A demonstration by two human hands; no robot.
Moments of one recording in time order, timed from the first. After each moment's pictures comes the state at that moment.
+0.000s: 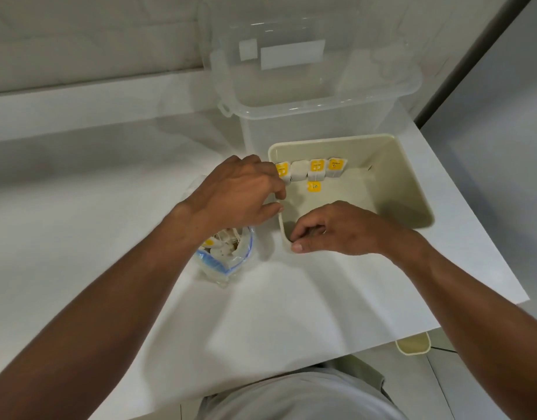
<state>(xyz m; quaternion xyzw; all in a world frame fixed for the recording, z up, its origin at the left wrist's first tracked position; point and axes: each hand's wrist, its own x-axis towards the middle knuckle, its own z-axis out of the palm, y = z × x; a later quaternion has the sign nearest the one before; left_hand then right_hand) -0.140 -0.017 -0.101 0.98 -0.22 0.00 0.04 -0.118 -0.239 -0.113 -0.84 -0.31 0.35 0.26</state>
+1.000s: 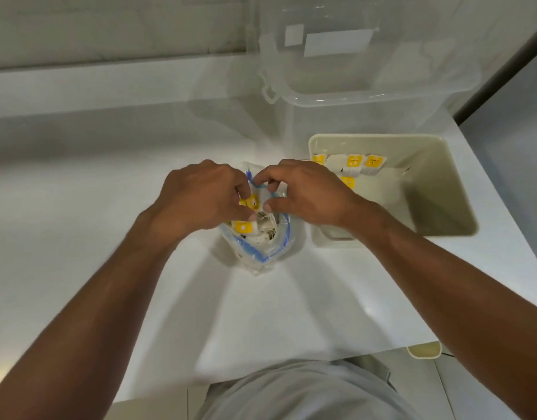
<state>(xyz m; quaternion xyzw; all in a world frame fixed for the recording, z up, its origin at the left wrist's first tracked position) -0.193 0.062 -0.088 0.99 0.04 -0.13 0.10 -0.116 -0.124 -0.110 -0.87 -0.39 0.17 0.23</state>
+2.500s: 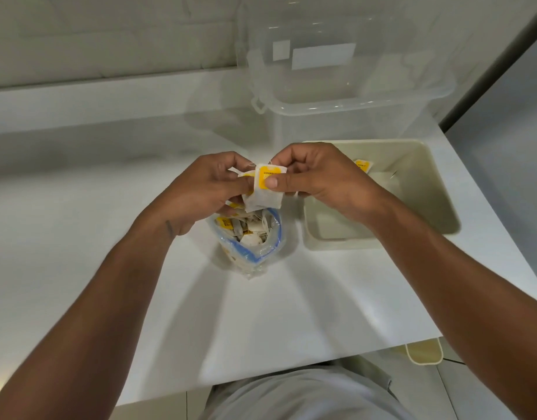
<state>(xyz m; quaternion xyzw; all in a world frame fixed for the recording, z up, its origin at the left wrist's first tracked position) -0.198 0.039 -0.066 0.78 0.13 -0.12 0.60 -0.122 -0.152 -0.065 -0.75 -0.23 0.29 0.55</state>
